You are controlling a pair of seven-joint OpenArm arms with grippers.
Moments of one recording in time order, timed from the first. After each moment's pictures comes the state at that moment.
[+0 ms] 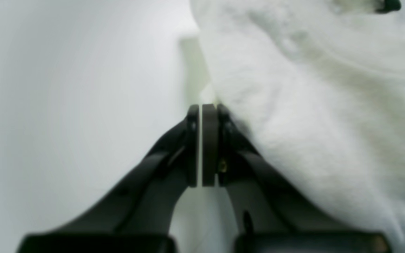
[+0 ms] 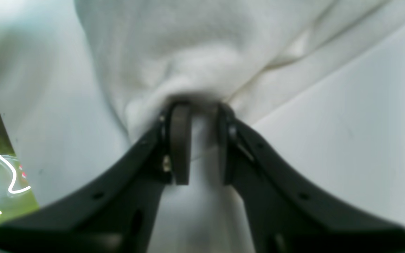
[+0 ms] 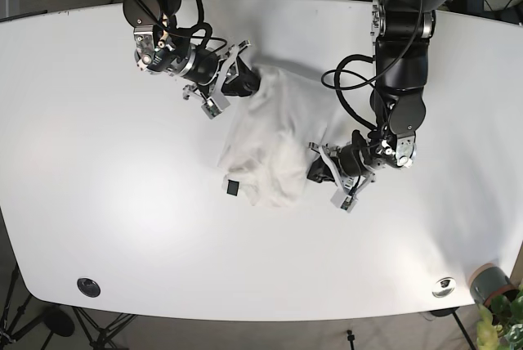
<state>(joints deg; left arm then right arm) -25.0 -6.4 0.0 49.3 -14.6 -39.7 30.4 -8.3 2.5 -3.0 86.5 18.5 39.2 -36.1</state>
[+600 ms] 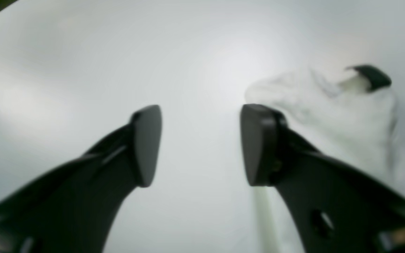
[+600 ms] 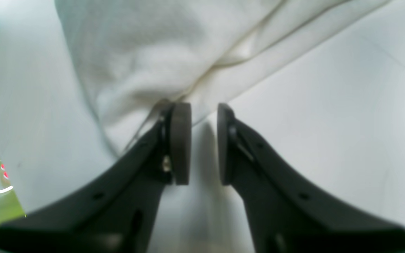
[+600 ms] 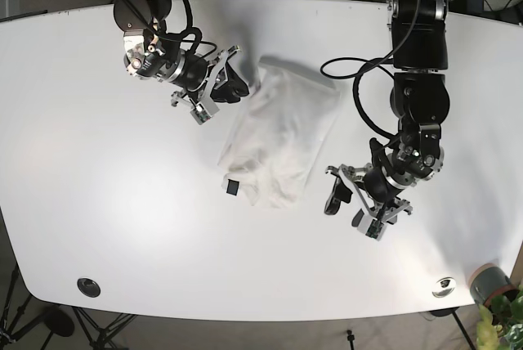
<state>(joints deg) -18.0 -9.8 1.3 81.6 -14.6 -24.4 35.2 -7.1 5.4 -2.5 87.7 19.3 39.2 -36.2</state>
